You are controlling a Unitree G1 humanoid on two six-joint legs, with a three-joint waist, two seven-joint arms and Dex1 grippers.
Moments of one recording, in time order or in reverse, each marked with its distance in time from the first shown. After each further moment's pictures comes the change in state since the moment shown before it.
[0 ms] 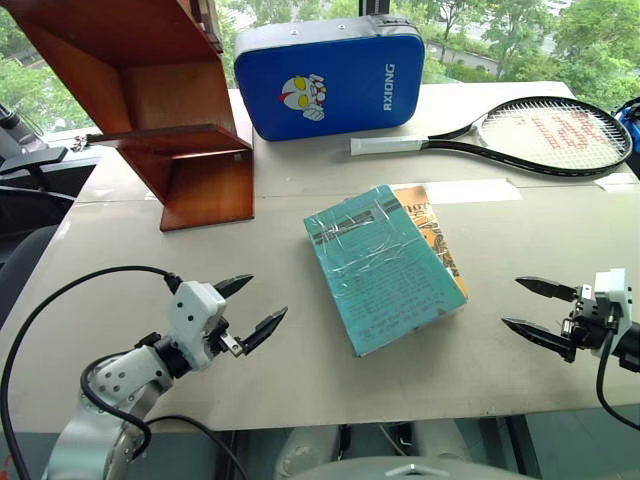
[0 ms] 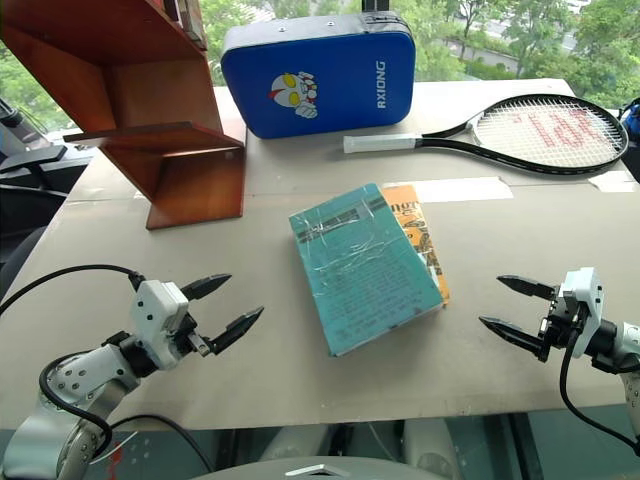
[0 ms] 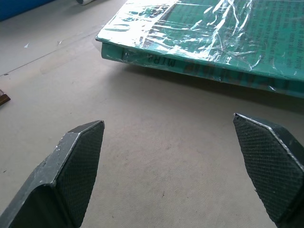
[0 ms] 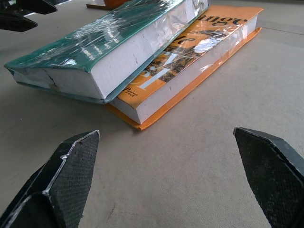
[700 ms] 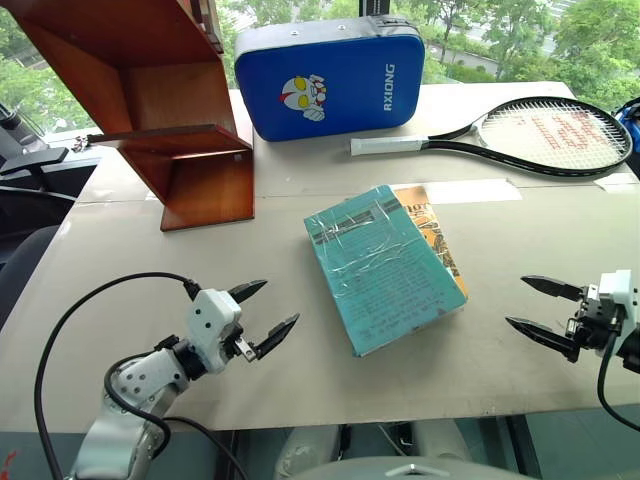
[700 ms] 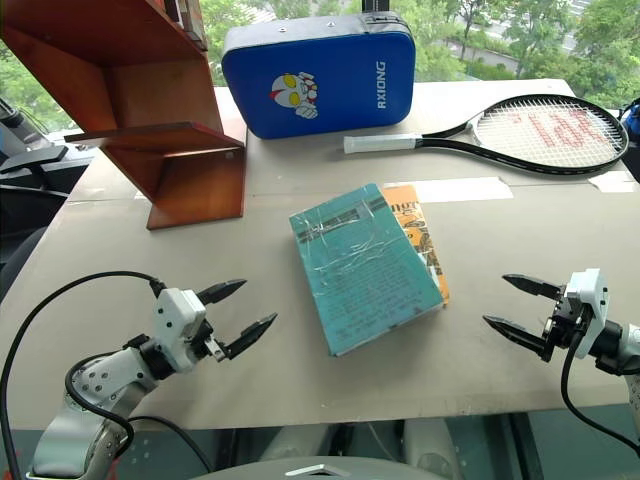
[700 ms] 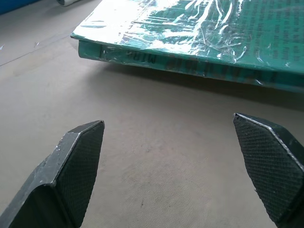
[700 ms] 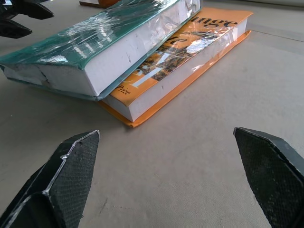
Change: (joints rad) left arm -0.038 -0.074 -0.069 0.073 0.078 -0.078 -0.047; right arm 0.015 0.006 -0.026 0.001 -0.017 -0.031 -0.008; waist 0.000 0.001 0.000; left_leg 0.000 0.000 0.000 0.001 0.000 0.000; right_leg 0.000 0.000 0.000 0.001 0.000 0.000
